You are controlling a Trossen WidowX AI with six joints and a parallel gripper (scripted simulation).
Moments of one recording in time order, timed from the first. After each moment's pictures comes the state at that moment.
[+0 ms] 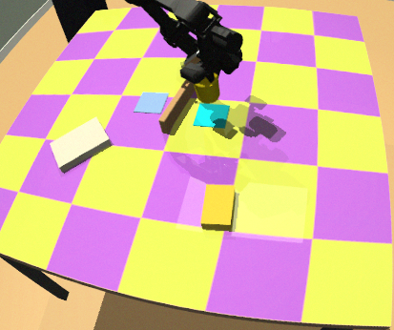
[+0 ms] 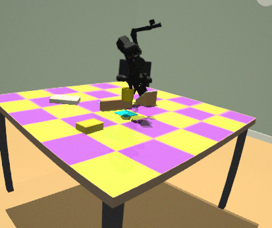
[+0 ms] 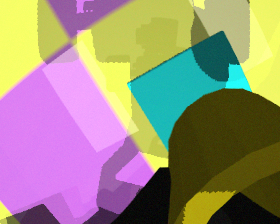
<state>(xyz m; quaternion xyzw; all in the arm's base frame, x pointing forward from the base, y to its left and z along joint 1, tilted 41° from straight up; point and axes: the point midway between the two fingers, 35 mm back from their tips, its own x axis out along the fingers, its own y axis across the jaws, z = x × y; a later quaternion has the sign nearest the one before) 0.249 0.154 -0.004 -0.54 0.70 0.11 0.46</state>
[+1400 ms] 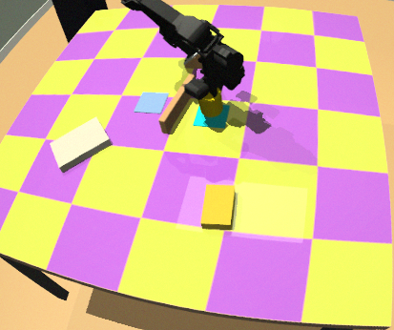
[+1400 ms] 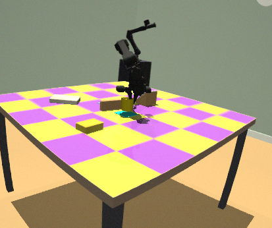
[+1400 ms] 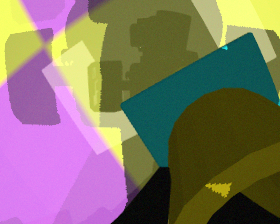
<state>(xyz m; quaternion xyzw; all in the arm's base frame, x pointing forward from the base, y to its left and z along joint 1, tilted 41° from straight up) 0.249 0.120 -0.049 -0.54 0.70 0.11 0.46</state>
